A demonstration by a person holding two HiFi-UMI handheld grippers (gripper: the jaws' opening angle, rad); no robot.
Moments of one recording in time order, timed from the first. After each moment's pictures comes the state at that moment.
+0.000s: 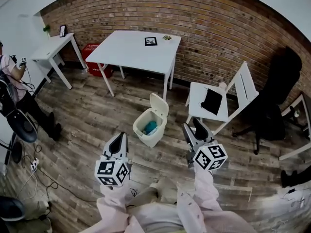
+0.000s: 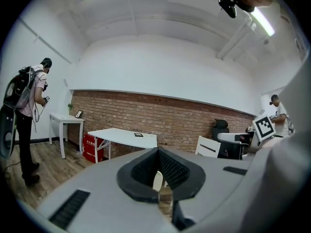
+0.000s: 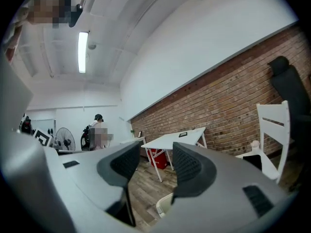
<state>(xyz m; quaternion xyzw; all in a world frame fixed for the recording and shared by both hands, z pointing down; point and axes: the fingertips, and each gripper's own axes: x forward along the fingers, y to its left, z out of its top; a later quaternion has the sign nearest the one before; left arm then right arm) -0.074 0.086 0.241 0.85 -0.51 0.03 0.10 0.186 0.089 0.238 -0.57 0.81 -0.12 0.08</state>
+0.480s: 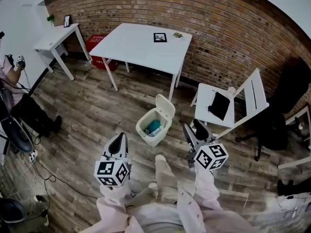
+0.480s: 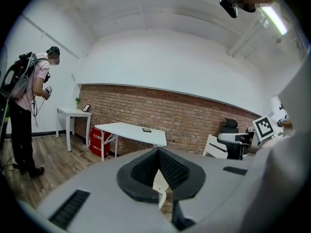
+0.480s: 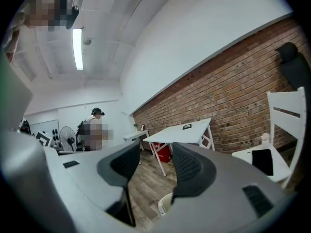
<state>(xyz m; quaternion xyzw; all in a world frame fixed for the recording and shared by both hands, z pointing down) -0.098 0.033 0.266 0.83 -0.54 0.03 0.14 0.168 0.018 0.261 -0.55 0.82 -0.15 0.06</state>
